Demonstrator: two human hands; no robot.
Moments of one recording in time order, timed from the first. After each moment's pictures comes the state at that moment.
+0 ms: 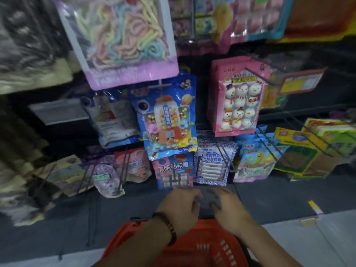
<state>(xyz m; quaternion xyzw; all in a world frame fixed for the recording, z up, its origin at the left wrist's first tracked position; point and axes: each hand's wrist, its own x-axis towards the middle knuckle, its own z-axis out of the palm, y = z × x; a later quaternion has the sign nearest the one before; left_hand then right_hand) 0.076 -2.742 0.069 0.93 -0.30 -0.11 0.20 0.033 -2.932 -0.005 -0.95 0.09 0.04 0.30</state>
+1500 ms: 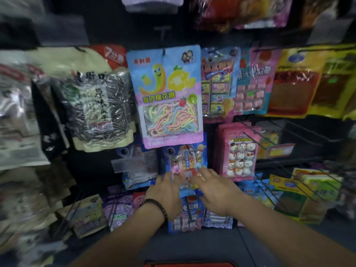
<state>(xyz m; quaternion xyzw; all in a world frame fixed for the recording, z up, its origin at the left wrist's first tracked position) 0.132 -2.667 0.220 0.96 -0.26 -0.01 0.01 0.079 -2.856 0.242 -0.99 -0.10 0.01 -0.03</state>
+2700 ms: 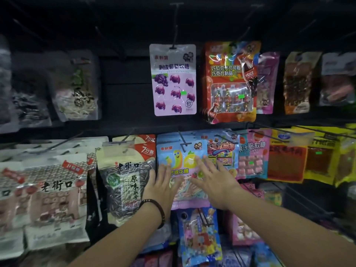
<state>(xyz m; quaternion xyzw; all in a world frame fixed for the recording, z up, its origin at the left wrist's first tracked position) 0.186 -2.626 0.438 0.92 -0.24 0.19 -0.24 0.137 -2.832 0.468 -0.94 -0.06 -0.08 -0.33</state>
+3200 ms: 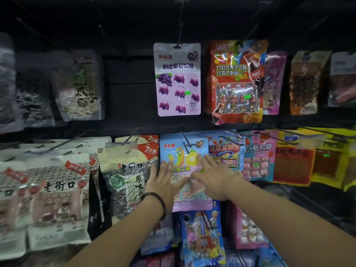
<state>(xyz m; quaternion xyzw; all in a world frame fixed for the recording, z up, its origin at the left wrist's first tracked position) 0.206 -2.624 0.447 0.92 -0.26 0.20 -0.21 0.157 -2.827 0.497 -0.97 -0.08 -0.04 -0.22</state>
